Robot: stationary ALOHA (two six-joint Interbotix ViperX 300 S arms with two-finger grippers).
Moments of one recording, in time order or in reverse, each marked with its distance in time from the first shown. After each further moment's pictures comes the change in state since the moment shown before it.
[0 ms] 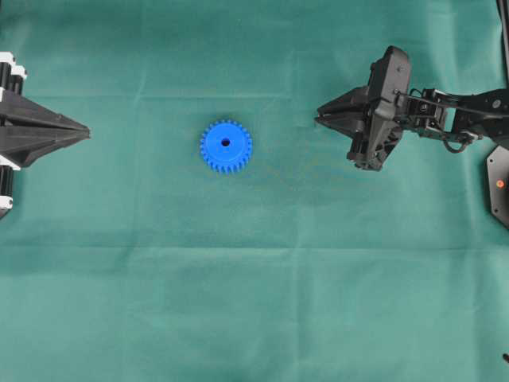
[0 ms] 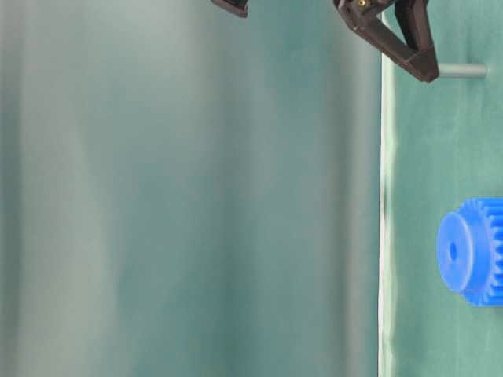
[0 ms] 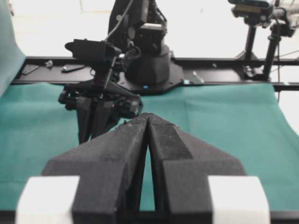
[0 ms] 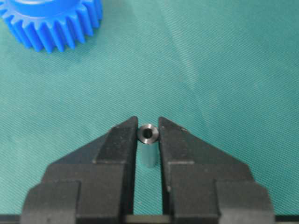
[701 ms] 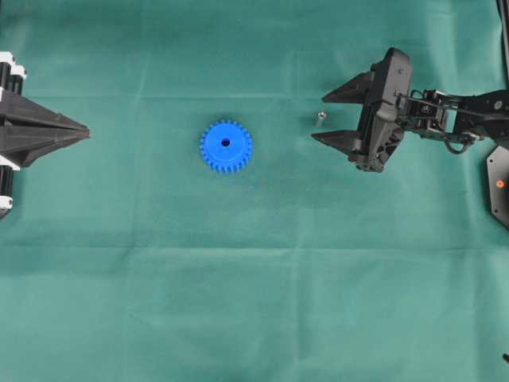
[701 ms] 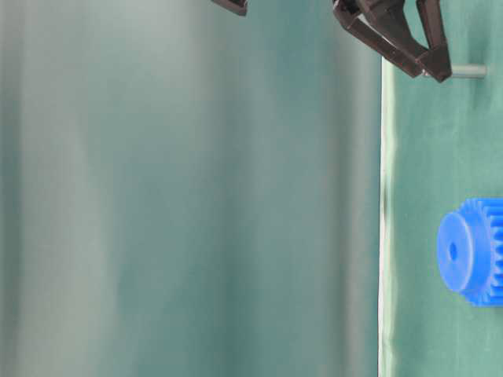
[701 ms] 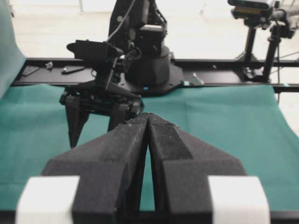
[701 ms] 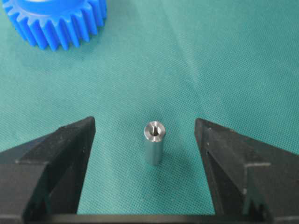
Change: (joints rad) left arm 0.002 -0.002 0.000 0.000 -0.006 0.000; right arm 0.003 -0.006 0.006 -0.011 0.000 0.000
